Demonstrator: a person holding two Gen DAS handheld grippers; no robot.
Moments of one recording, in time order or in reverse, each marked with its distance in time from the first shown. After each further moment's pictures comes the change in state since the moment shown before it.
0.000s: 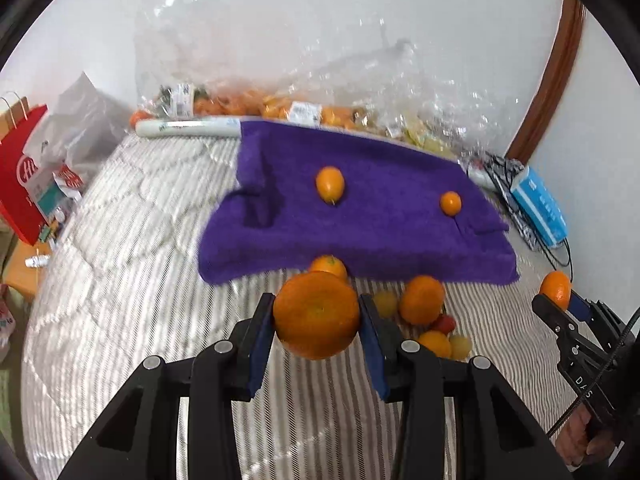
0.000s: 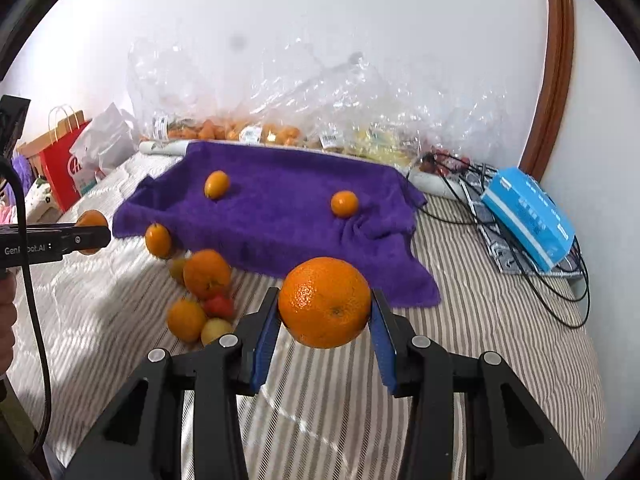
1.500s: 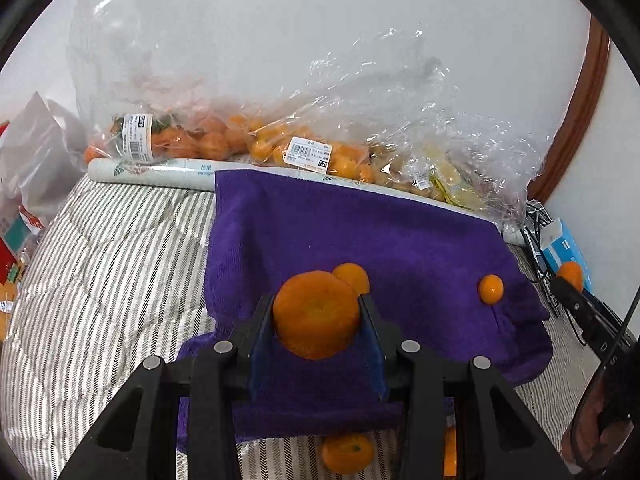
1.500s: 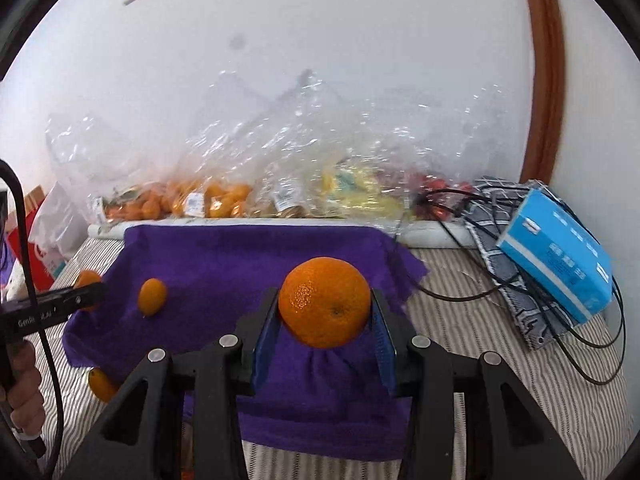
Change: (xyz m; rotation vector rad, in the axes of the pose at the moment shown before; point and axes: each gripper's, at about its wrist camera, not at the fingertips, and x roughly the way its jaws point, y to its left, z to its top) left arm 0.094 0.011 0.082 -0.024 -0.045 -0.041; right arm 0.097 -0.047 0.079 0.186 -0.069 -0.028
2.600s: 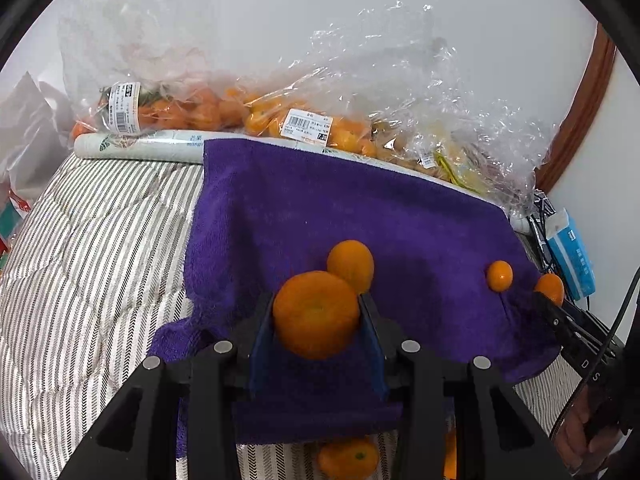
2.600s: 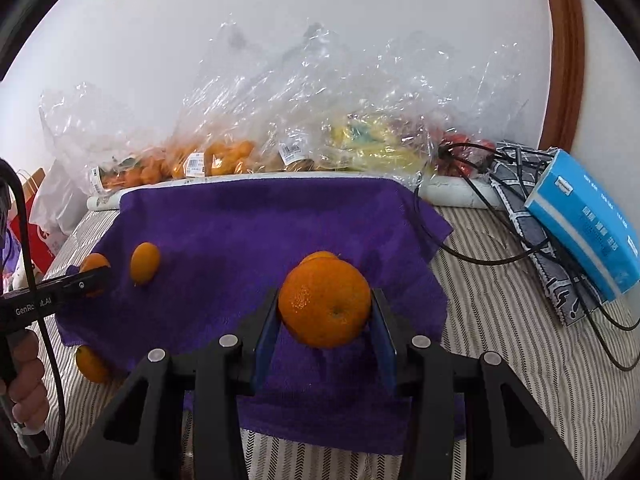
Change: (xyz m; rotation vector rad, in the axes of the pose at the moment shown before) left arm 0.023 -0.001 -0.007 -0.016 0.065 -0.012; right arm 0.032 0.006 -0.018 -0.010 0.124 0.050
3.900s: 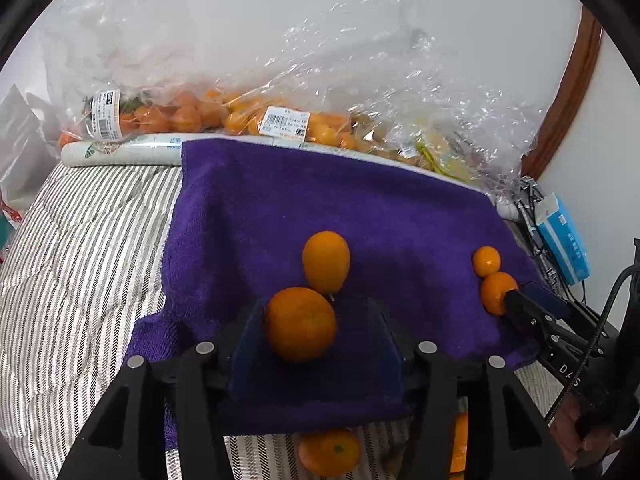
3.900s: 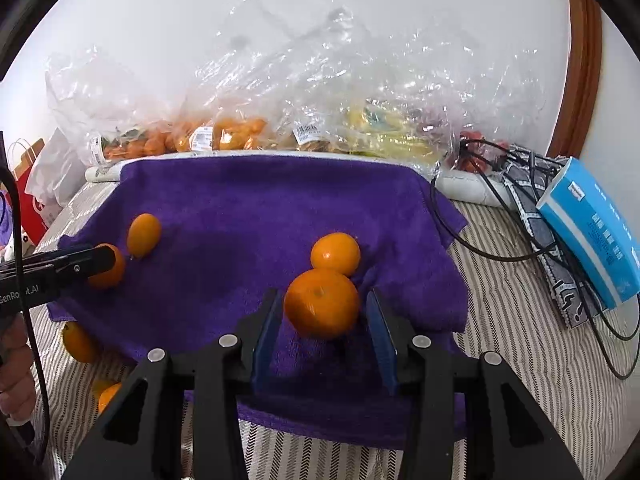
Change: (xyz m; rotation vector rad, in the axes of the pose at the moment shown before) left arm -0.005 -0.015 -0.004 0.047 -0.006 -0.032; right arm 0.007 0.015 -0.006 -0.074 0.029 -0.023
